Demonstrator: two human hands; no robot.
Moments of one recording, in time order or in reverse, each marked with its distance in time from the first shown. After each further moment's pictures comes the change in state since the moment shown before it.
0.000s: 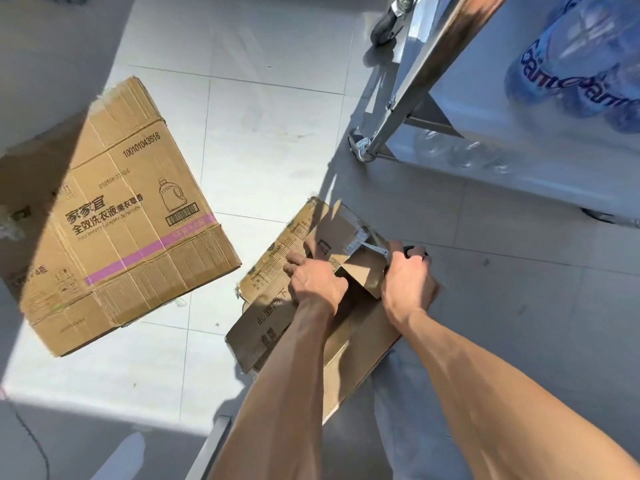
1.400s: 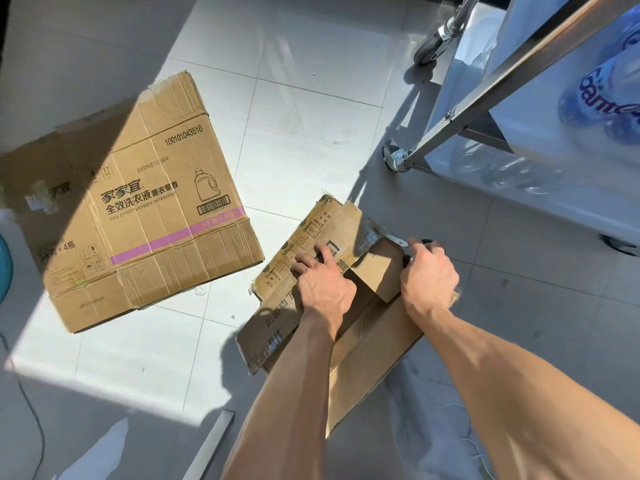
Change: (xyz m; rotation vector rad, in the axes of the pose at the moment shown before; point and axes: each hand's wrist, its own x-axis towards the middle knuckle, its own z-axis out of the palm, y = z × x) left_hand -0.002 -0.058 0.002 -0.012 0.261 0.024; right_hand -0.021 -0.029 -0.033 0.337 0.136 -0.045
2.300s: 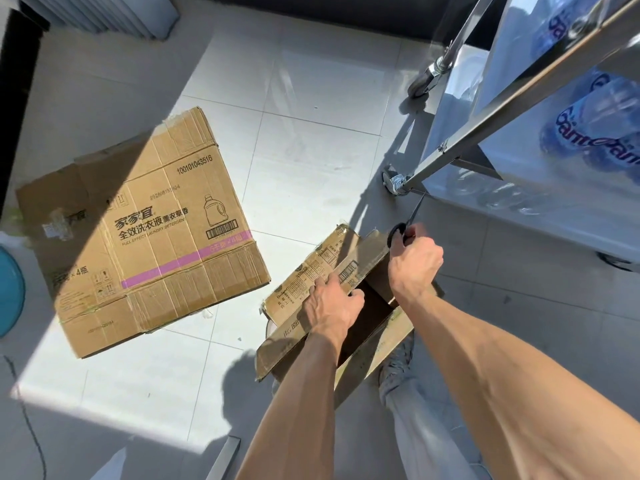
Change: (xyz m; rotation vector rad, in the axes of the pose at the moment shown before) left_hand -0.012 -0.004 -0.024 -0.339 -0.152 -0.005; right_hand 0.032 -0.065 -0.032 0.445 0.139 0.334
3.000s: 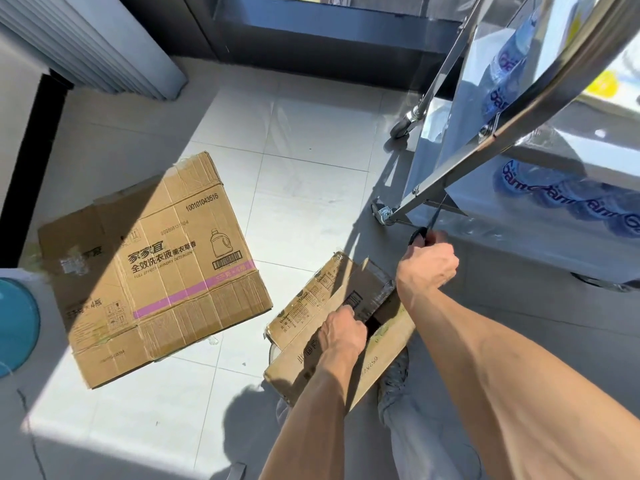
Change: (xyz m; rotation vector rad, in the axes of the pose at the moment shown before) left_hand -0.056 0.036 -0.040 -0.056 -0.086 0.051; right_hand 0.009 -0.048 -0.075 0.262 0.273 0.308
